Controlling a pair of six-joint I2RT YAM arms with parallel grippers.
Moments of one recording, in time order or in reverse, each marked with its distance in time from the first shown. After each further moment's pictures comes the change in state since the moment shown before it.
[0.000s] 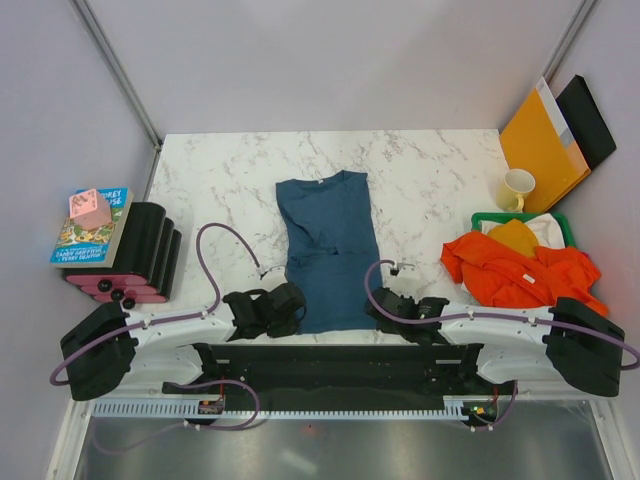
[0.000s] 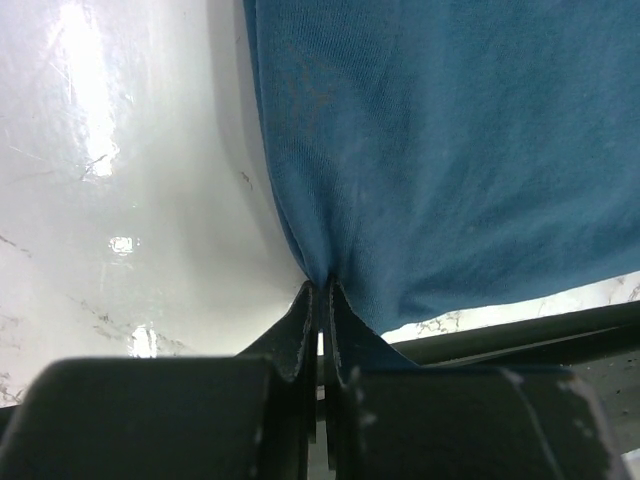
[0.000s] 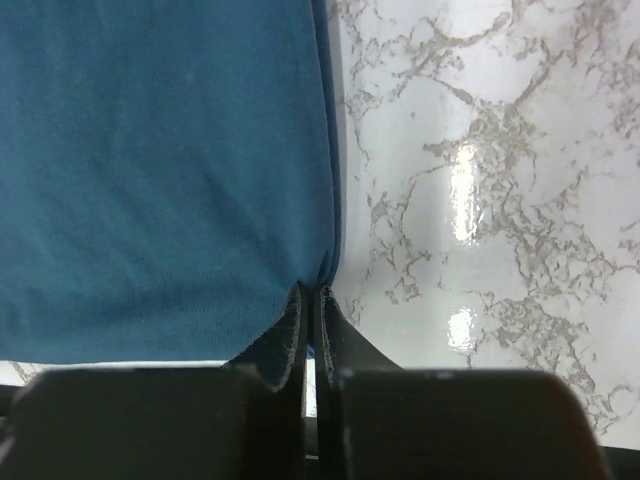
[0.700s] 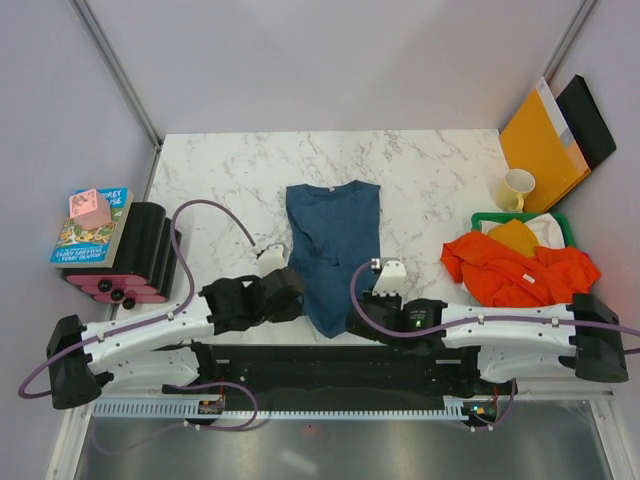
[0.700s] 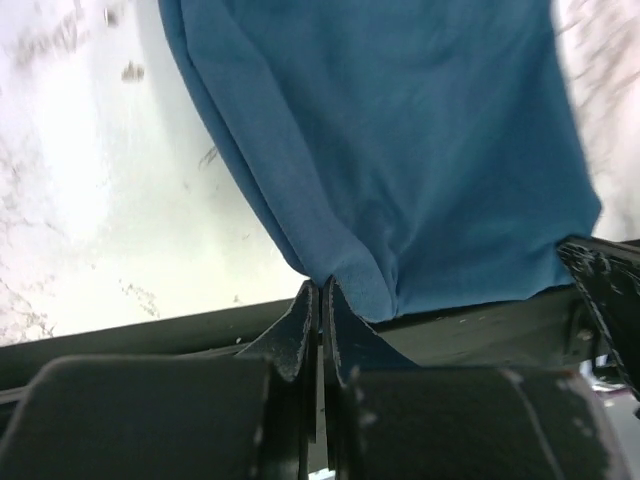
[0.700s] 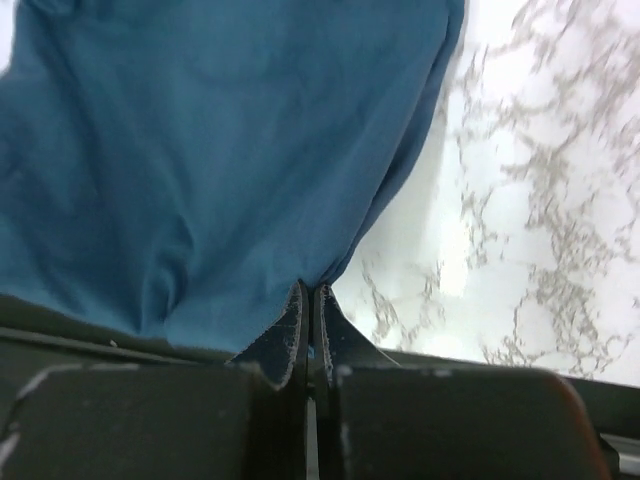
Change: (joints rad) left arm -0.063 -0.144 0.247 -0.281 -0.104 0.011; right arm 0.256 -0.019 0.263 -0.278 0.219 0.085
